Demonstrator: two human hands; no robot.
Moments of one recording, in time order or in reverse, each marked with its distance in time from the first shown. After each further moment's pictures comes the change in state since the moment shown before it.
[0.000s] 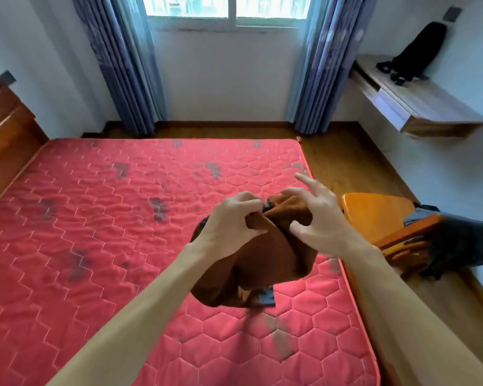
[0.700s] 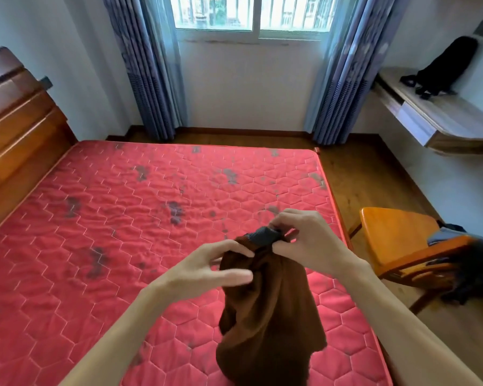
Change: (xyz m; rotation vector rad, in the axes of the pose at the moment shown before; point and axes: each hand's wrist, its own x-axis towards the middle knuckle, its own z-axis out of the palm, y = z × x) left_hand -0.084 0.005 -0.065 -0.469 -0.315 -0.396; right_hand 0.013 -0.049 0.025 0.295 -0.130 -0.247
